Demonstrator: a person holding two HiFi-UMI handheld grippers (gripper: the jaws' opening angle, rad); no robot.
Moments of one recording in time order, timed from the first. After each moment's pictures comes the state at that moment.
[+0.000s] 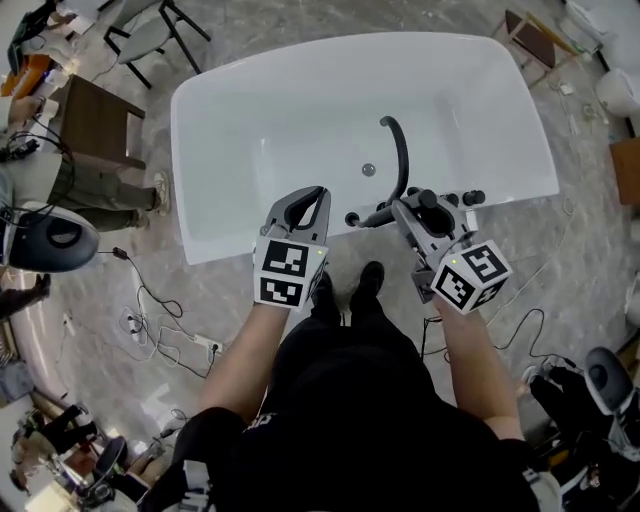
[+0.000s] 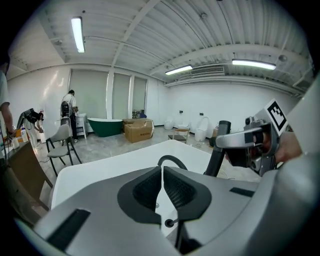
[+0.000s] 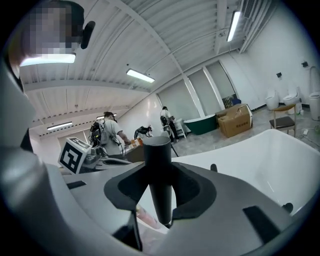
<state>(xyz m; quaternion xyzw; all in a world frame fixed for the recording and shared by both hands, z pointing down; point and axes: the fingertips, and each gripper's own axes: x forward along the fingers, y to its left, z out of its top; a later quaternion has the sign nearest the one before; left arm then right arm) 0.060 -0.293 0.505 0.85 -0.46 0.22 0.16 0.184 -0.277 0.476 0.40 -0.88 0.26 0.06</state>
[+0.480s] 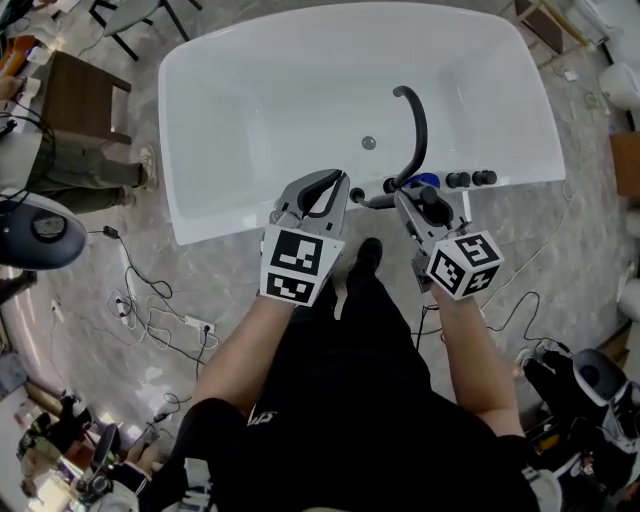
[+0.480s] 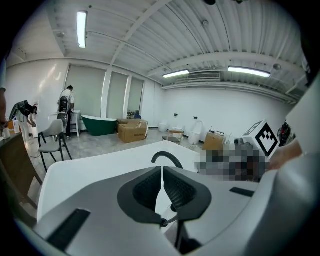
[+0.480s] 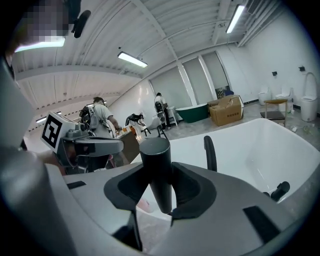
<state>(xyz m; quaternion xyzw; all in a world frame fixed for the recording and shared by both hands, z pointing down) 0.054 -0.279 0.535 0.87 -0.43 0.19 0.17 0.162 -0.261 0.571 0.43 -0.84 0.28 0.13</state>
